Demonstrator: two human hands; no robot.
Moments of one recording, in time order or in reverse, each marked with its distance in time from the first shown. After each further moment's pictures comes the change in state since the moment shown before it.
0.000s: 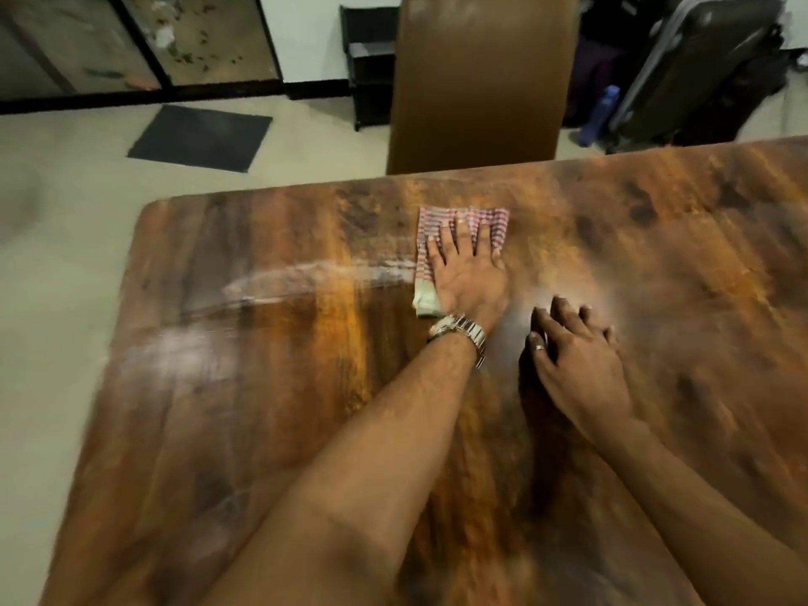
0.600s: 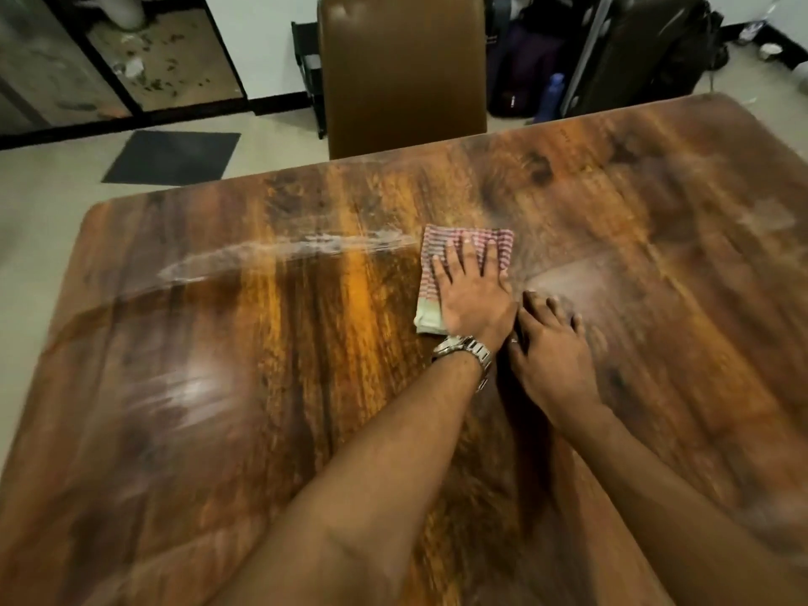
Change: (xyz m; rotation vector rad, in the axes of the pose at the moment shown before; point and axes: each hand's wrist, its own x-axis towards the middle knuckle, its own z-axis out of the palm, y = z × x) left_hand -0.100 0.123 0.050 0.079 -0.051 0.110; right_hand -0.068 0.095 -0.006 0.051 0.023 0.028
